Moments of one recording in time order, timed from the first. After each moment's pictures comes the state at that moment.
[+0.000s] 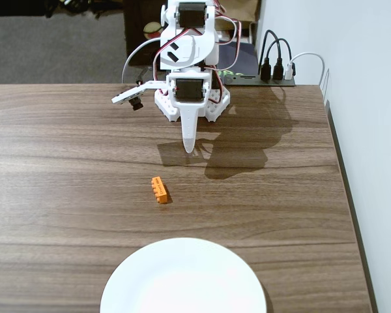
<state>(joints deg) 2.1 188.6 167.7 72.3 1.8</state>
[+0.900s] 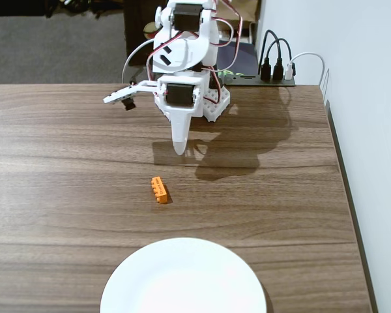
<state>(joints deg) 6.9 175.8 163.8 67.4 1.8</state>
